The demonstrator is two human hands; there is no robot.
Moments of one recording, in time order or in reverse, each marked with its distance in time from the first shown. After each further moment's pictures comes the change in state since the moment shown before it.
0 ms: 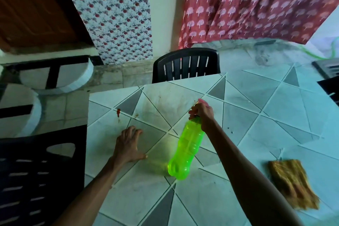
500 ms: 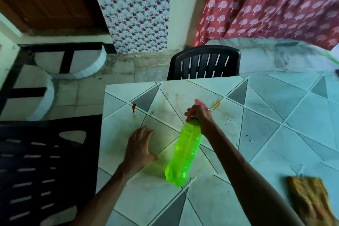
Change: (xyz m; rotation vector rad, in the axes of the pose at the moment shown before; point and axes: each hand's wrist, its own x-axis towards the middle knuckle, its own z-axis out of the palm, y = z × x) left_hand -0.014 -0.017 0.018 -0.113 0.148 0.009; right_hand -0.019 0.016 0.070 0.012 -0.173 0.045
